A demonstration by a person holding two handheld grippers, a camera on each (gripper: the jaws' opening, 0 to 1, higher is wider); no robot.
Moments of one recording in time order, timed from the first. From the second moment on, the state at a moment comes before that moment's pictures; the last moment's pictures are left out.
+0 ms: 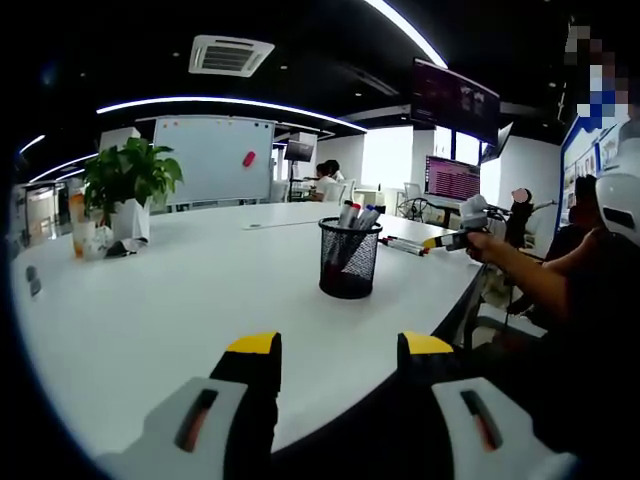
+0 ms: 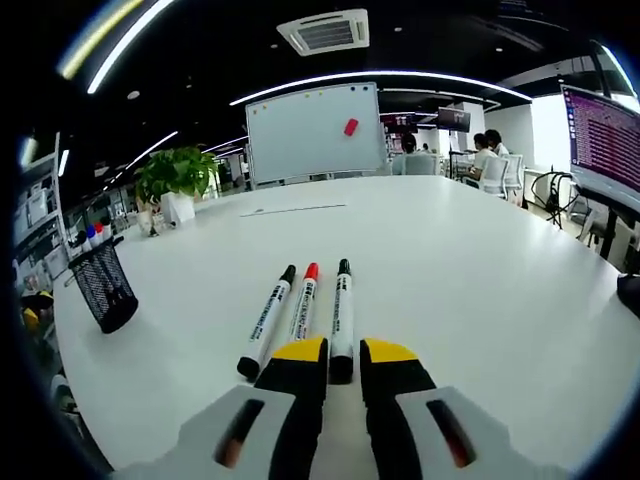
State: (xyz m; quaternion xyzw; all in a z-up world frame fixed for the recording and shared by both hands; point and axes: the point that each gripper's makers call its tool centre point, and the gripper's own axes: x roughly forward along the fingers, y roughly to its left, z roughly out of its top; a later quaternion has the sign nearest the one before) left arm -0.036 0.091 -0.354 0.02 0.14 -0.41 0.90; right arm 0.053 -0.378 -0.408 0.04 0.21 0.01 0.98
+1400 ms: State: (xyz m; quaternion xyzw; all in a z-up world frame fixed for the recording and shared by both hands) left arm -0.037 0.095 -0.350 0.02 0.14 -0.40 0.90; right arm 0.010 -0.272 -0.254 -0.05 0.02 0.17 0.98
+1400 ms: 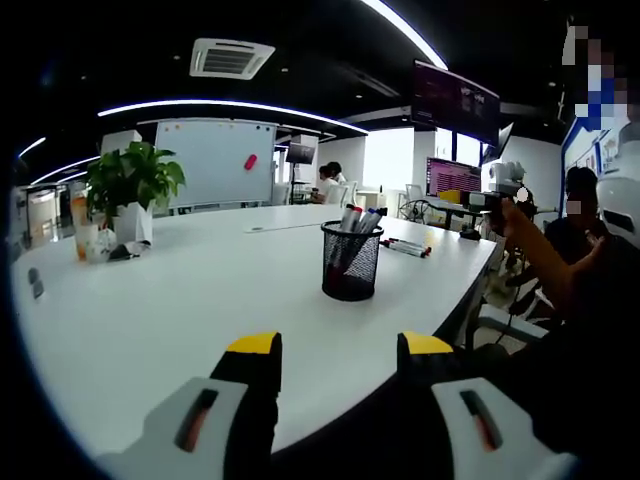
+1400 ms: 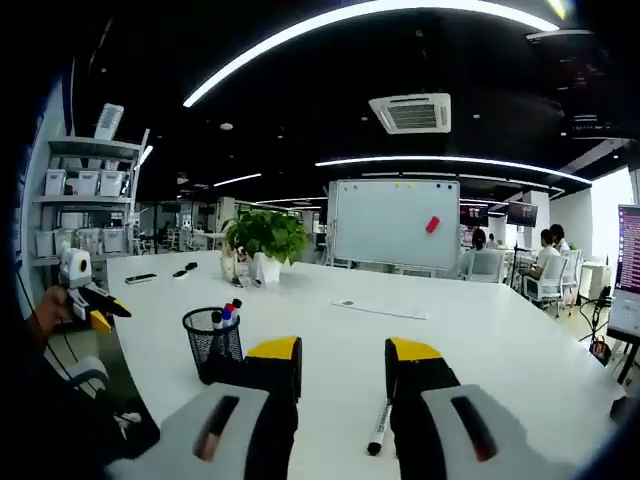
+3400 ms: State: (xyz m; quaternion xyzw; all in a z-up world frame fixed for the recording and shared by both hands) left arm -0.035 0.101 -0.352 0.02 0.14 -0.40 0.91; right arm 0.031 -0.129 -0.250 -0.04 0.03 0.35 0.93
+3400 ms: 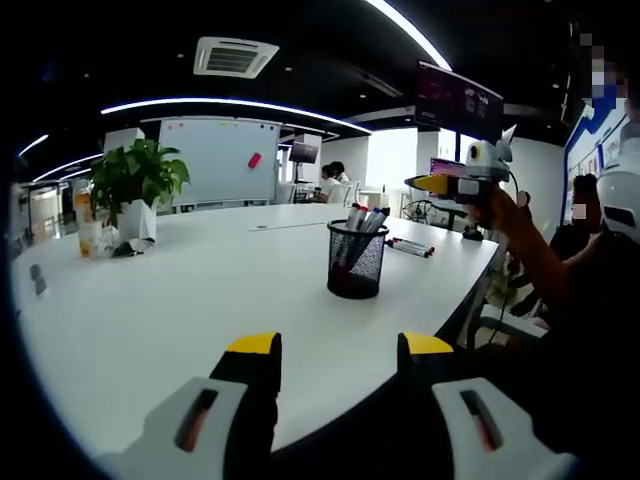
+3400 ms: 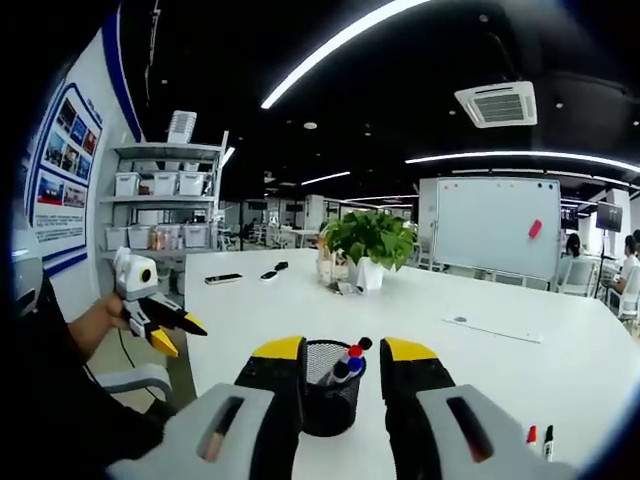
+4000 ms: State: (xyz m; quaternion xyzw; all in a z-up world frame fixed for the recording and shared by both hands) left arm -0.035 0.101 -0.354 0.02 0.14 -0.40 0.91; right arm 0.042 -0.131 -0.278 0.00 0.06 0.34 0.94
